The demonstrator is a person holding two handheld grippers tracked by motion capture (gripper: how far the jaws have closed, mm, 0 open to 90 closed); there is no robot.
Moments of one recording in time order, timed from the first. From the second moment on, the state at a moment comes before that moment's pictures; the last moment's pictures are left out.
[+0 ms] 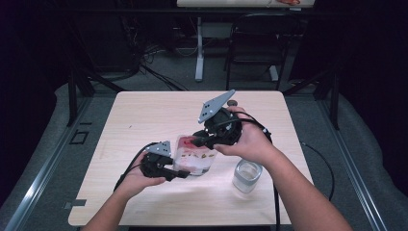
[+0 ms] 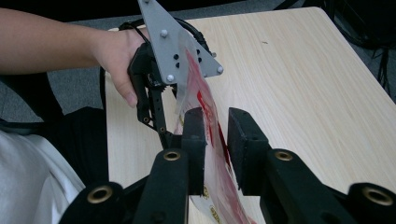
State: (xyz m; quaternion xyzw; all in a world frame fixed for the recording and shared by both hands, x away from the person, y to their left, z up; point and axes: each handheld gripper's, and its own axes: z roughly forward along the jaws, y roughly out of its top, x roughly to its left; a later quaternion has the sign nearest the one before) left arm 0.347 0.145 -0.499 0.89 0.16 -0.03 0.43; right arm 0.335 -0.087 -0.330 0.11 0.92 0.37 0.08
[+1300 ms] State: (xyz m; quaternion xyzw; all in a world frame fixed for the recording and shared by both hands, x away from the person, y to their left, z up) left arm 0.345 0.138 -0.510 0.91 0.14 -0.03 0.40; right arm 0.325 -0.102 -0.363 0.13 0.91 0.40 0.08
